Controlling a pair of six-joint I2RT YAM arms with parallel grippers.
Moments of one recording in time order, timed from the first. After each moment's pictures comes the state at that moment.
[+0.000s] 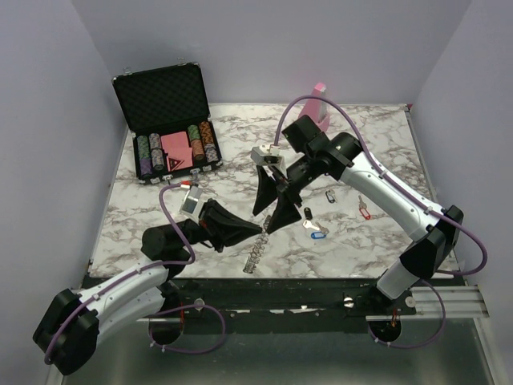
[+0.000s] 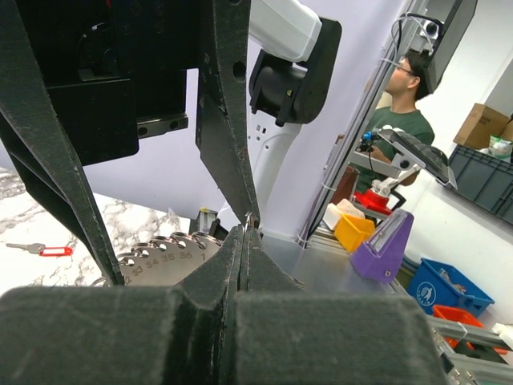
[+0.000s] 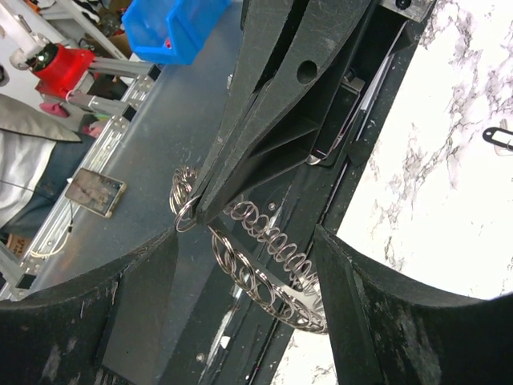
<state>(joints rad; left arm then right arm) -0.67 0.83 0.27 1.25 0.74 -0.91 0.76 1.62 1.69 -1.08 -1.27 -0.61</state>
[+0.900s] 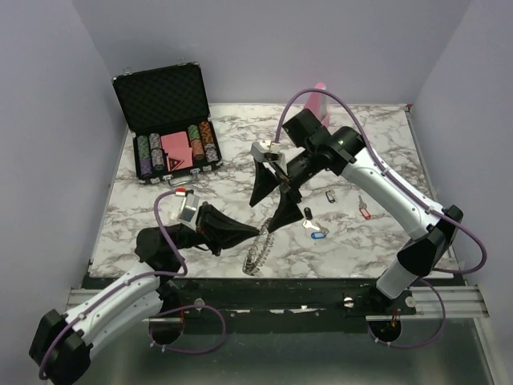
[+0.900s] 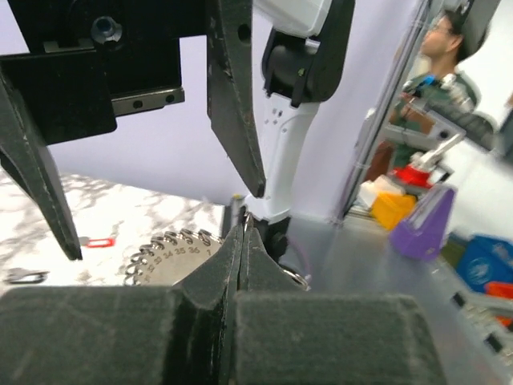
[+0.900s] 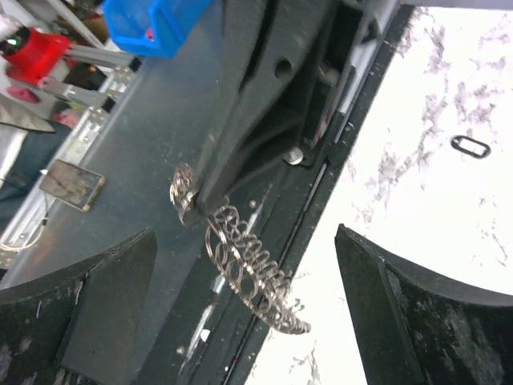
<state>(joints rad) -0.67 0.75 0.27 1.14 0.75 -0.81 0.76 1.66 1.79 -1.15 -1.26 -0.69</state>
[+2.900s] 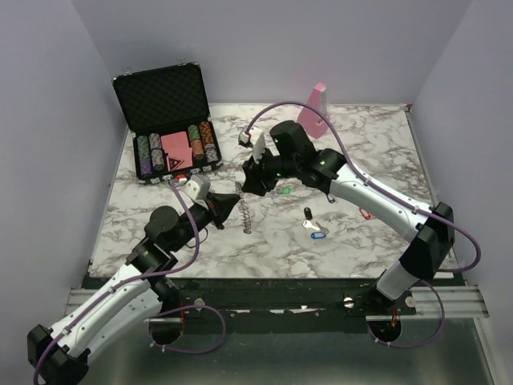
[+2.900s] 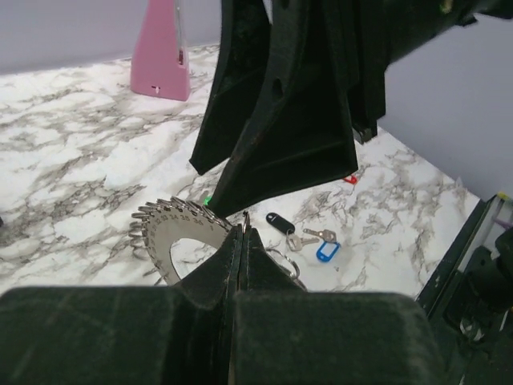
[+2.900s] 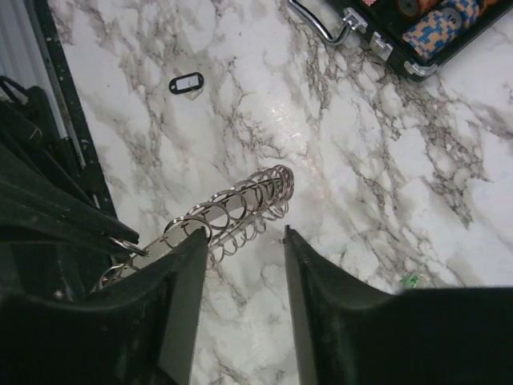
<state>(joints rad) -0.68 0.59 0.46 0.18 0.09 -0.30 0.83 1.62 1.52 -0.50 -0.37 -0.09</state>
